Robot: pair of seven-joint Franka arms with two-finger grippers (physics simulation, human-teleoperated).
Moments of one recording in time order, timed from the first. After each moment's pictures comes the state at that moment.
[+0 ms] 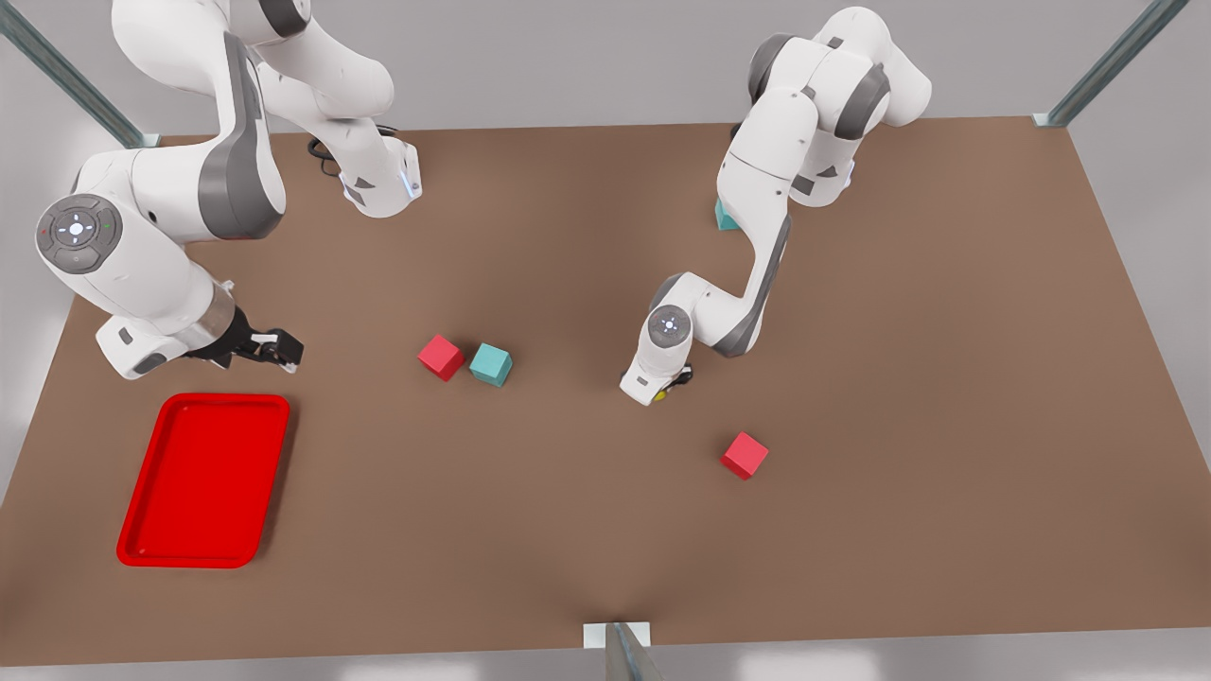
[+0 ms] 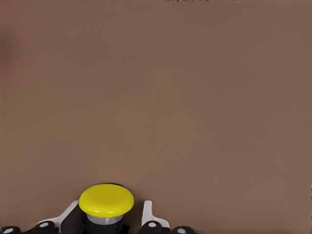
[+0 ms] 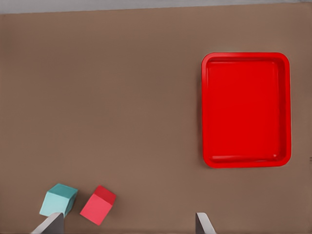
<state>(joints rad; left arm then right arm) -0.79 0.75 0.12 -1.69 -0.14 2.42 -0.71 -0.02 0.20 0.14 -1.39 -0.08 1.58 0.19</state>
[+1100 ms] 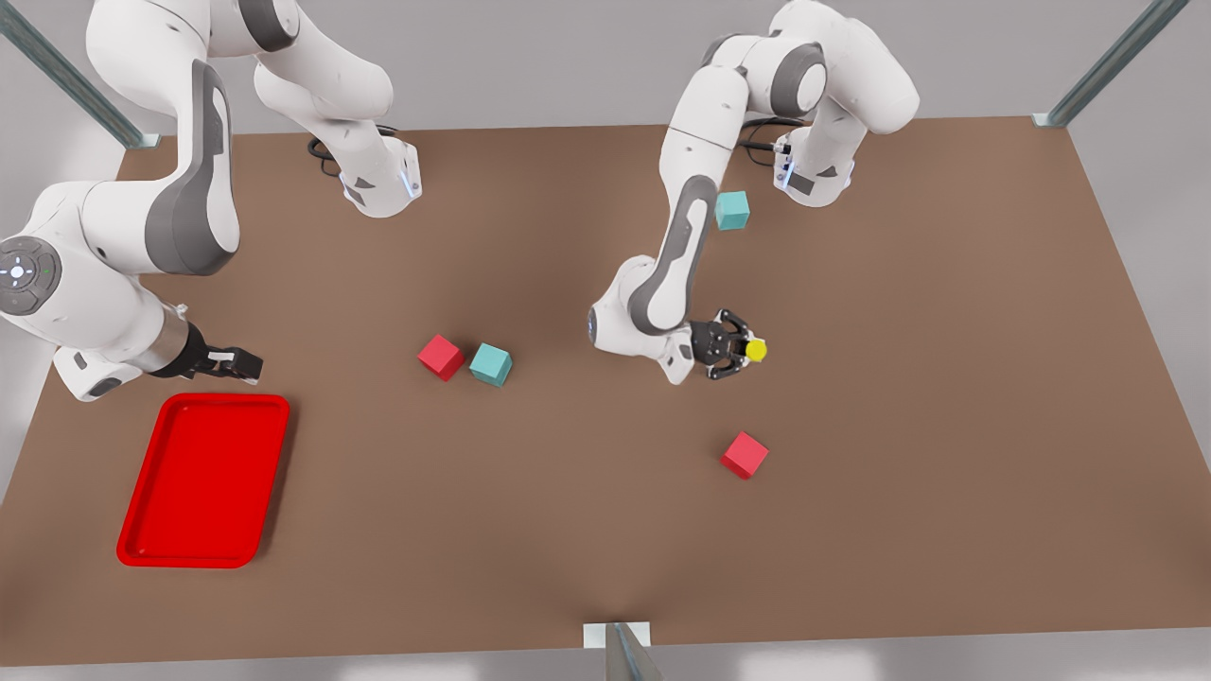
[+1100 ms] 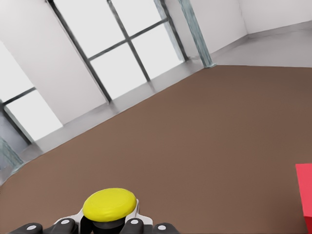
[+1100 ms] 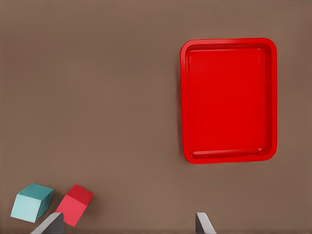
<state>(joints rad) -1.22 0.92 0.54 -1.54 0.51 1.45 -1.94 -0.12 0.25 0.14 -1.39 -0.08 1.57 0.12</state>
